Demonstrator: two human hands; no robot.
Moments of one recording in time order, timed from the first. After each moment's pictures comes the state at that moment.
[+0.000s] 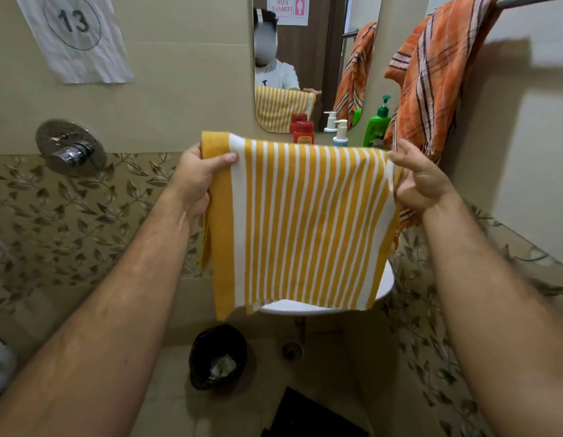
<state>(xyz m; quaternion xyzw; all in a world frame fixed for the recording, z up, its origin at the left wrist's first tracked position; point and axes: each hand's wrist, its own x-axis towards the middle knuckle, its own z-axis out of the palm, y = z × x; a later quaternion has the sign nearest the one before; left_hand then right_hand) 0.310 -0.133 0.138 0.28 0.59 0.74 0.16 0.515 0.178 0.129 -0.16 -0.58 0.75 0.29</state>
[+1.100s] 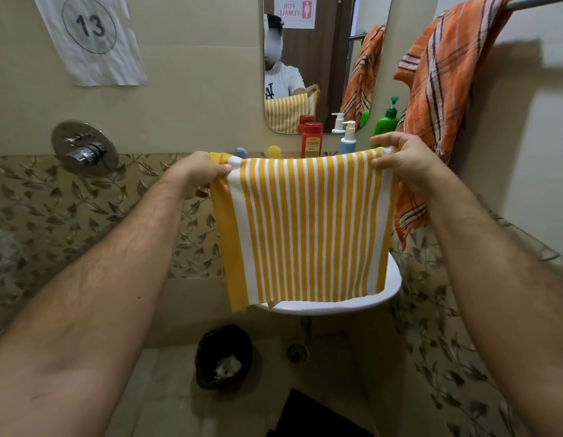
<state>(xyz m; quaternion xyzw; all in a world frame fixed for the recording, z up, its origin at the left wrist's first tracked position) 0.261 -0.137 0.149 0.21 0.83 0.49 0.16 0.498 0.137 0.165 -0.25 -0.79 0.47 0.28</state>
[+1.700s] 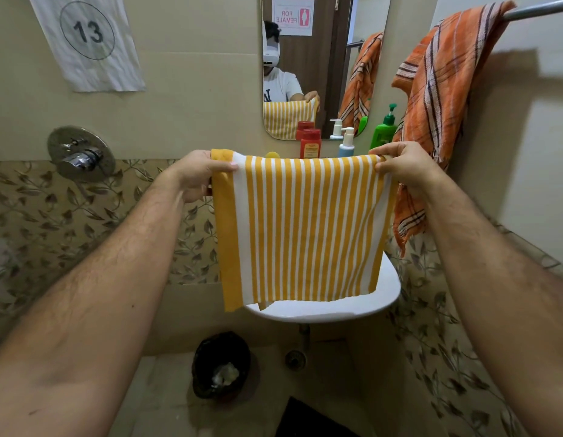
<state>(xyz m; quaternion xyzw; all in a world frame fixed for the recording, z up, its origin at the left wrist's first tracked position) 0.257 -0.139 0.155 0.29 0.72 0.58 0.23 0.490 0.147 0.167 -0.30 -0.81 0.42 0.28</state>
